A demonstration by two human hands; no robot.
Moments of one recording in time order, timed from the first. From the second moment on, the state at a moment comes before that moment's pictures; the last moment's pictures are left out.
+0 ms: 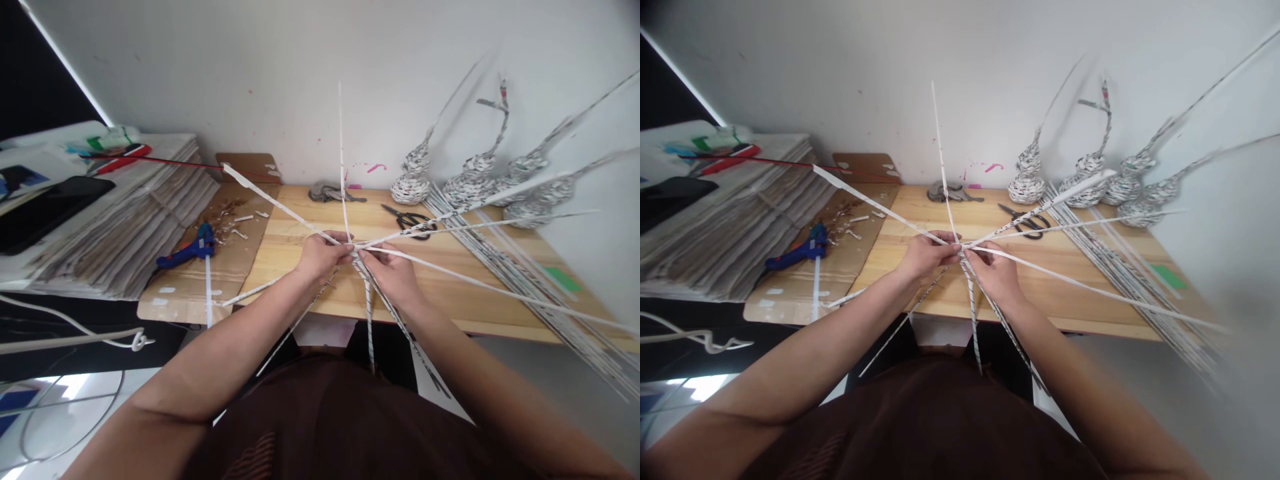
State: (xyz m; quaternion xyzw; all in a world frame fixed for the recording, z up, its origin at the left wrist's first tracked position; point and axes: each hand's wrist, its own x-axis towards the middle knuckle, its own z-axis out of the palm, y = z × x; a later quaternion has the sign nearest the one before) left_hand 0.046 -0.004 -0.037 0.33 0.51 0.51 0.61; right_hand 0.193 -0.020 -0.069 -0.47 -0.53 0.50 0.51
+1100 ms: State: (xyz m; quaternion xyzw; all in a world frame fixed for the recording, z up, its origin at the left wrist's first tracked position) left_hand 0.040 -0.010 -0.040 0.35 0.46 0.53 0.62; right_hand 0.192 -0.010 -0.041 -0.53 -0.69 0.30 0.40
